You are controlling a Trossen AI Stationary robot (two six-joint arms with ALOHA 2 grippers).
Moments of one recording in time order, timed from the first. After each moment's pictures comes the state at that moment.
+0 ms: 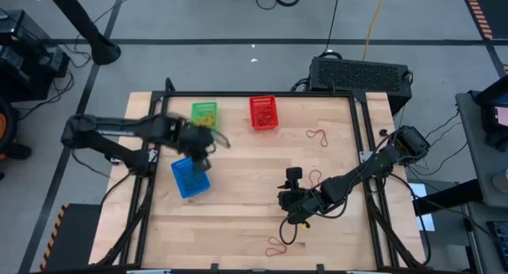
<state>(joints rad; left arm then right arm) 0.04 1.27 1.18 -1.09 -0.05 -0.42 0.50 1.67 1.02 -0.37 0.58 0.20</state>
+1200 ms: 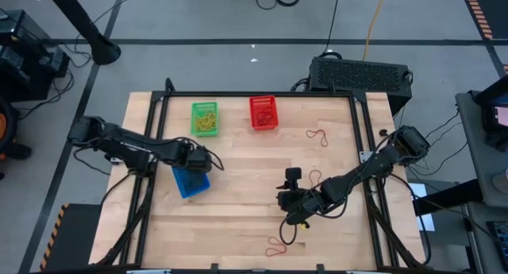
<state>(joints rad) -0.07 1.33 0.63 -0.76 -0.22 -0.48 0.50 1.67 1.02 -0.34 0.58 0.20</state>
